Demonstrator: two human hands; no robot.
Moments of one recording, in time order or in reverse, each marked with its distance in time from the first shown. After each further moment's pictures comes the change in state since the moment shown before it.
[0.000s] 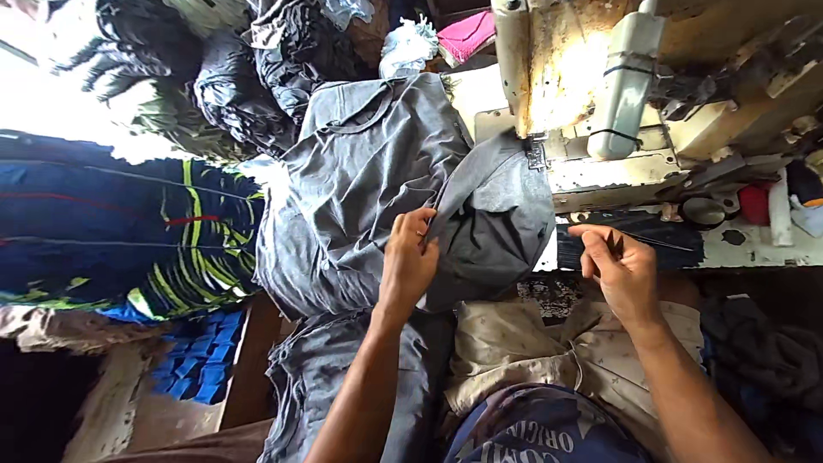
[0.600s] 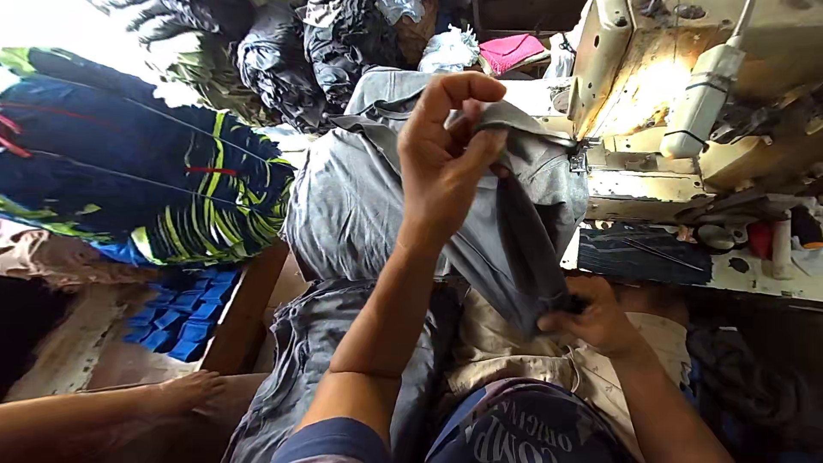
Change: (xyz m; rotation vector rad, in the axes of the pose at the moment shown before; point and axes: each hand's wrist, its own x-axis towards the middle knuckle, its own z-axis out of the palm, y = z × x) left_hand 0.051 0.094 -0.078 -0.947 0.219 0.469; right_hand -0.043 -0.036 0.050 0.375 -0.661 -0.214
